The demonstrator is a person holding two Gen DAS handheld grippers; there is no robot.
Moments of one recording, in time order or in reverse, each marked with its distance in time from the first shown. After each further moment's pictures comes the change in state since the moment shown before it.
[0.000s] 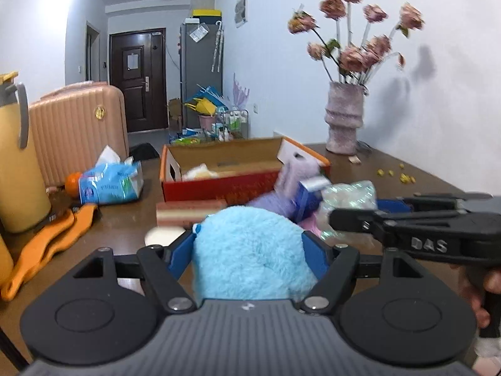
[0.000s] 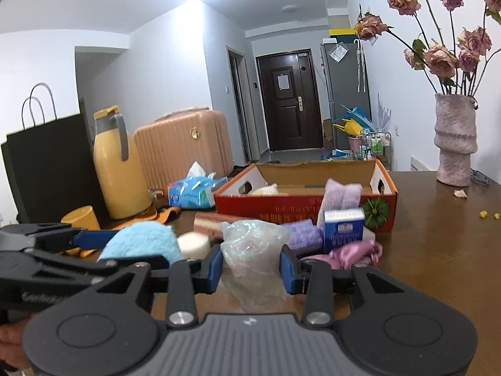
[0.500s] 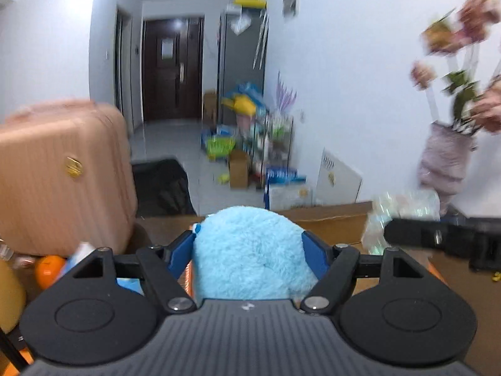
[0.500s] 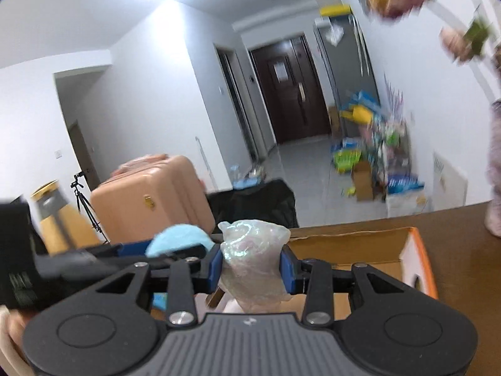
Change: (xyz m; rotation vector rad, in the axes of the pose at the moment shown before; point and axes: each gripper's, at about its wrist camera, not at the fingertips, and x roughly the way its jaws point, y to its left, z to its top) left arm 0.259 0.090 0.166 -0.098 0.072 0.102; right arm 0.215 -0.093 0.185 0.142 0.066 0.063
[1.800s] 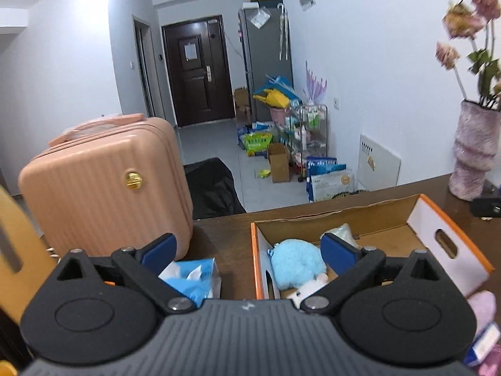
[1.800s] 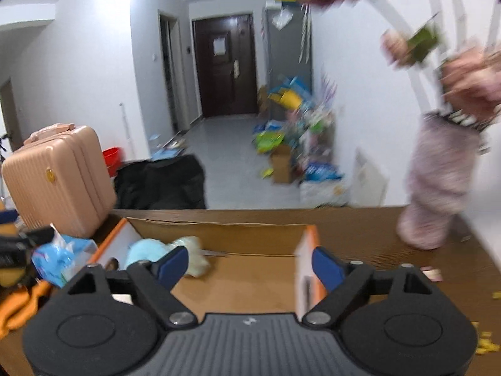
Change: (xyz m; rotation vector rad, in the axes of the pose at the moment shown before) left arm -0.056 0.014 -0.005 0.088 -0.018 0.177; right arm -0.028 -0.036 0.000 -0.109 0.060 -0.361
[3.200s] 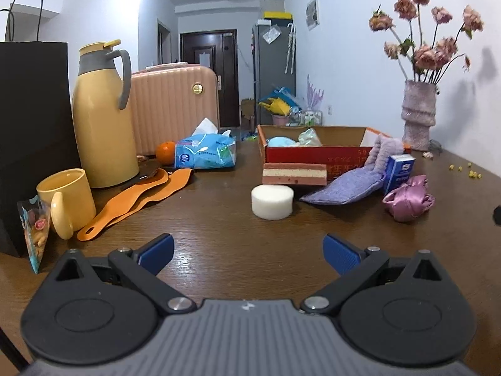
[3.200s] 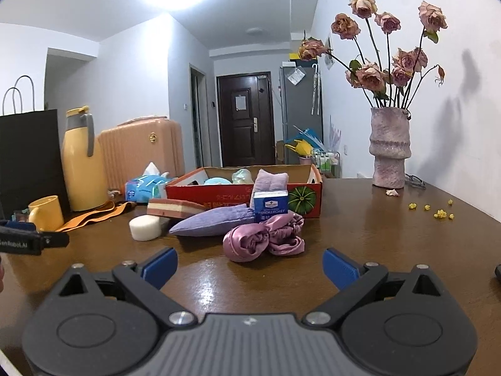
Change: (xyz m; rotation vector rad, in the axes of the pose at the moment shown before) left arm -0.235 0.017 -0.252 -0.081 -0.062 -0.004; right arm -0.249 0.043 -0.285 -0.020 -0.239 0.073
